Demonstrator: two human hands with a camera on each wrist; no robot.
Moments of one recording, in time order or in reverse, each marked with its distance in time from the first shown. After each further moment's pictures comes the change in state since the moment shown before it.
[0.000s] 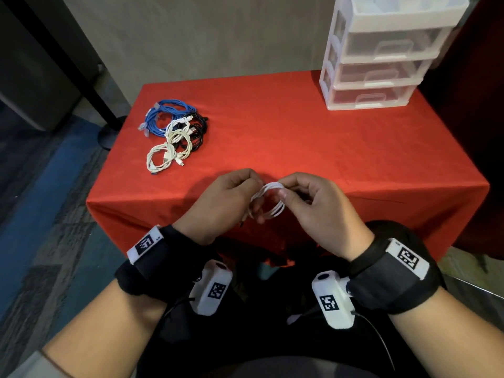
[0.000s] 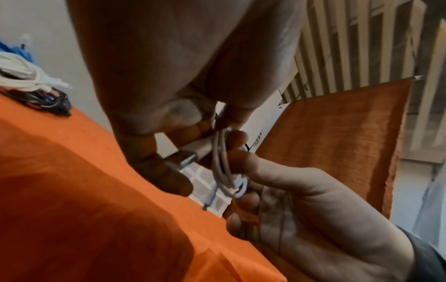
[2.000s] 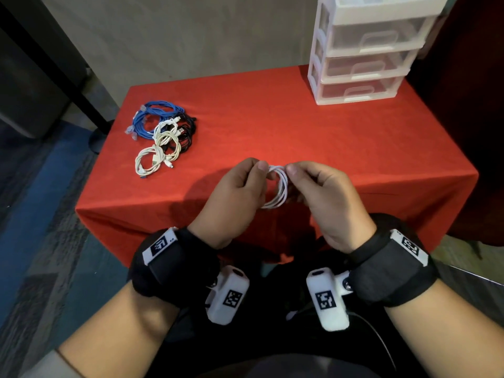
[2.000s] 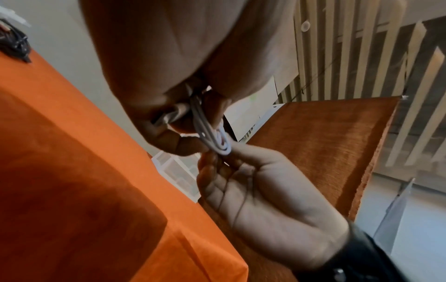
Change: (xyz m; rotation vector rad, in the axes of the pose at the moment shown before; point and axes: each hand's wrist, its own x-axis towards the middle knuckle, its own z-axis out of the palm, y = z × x) left_hand 0.008 0.005 0.036 -0.092 0.126 0.190; right_hand 0.005 0.004 -0.008 0.350 0.192 0.152
